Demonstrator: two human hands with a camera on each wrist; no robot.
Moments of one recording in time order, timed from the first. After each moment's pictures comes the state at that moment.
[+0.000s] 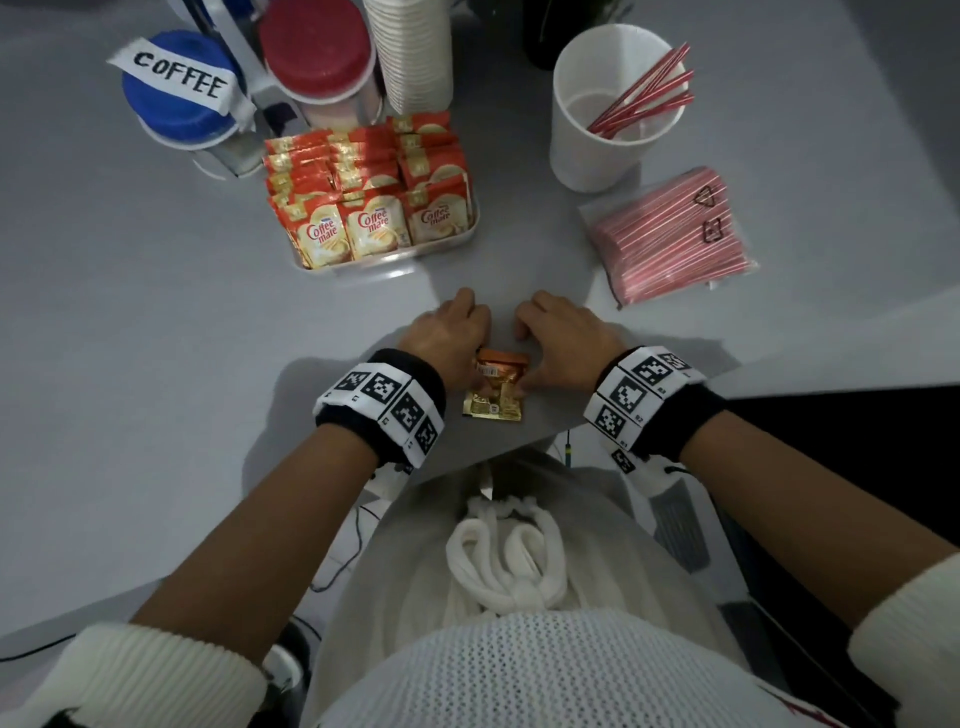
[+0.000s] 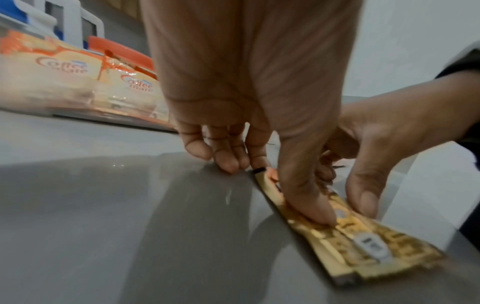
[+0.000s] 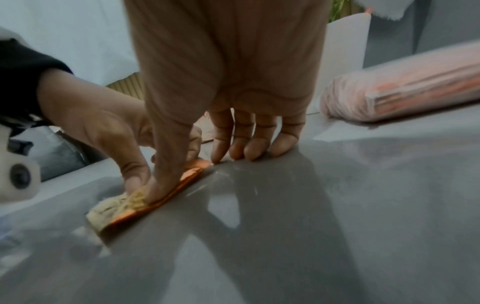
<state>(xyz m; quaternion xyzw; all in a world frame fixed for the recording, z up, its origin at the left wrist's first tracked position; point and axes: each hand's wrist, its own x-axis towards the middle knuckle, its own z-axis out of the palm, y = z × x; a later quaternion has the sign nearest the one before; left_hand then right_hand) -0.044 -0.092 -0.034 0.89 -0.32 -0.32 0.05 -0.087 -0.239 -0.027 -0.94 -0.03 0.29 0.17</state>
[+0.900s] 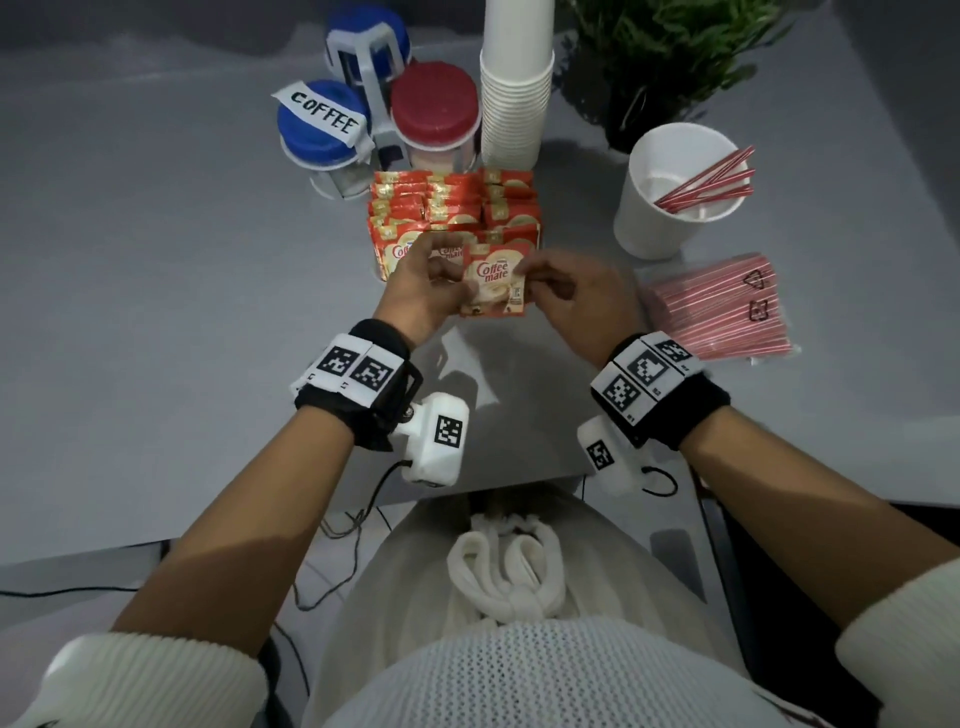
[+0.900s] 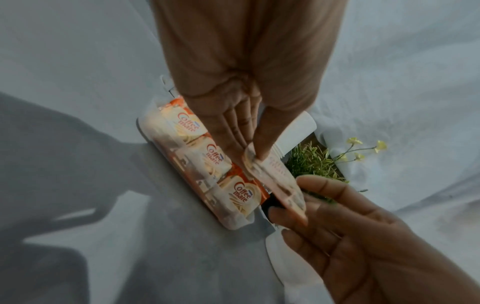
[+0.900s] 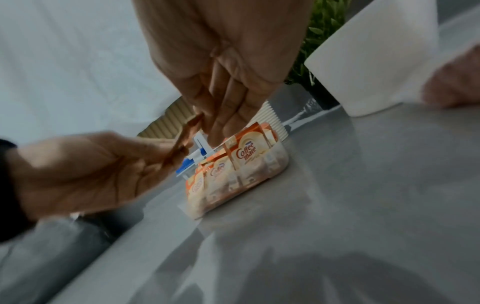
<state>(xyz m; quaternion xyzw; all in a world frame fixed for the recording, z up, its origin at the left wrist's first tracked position) -0.015 -0.042 0.013 0.76 0.05 -0.19 0.62 -0.044 -0.208 0.008 -0.85 -0.01 0.01 0.53</state>
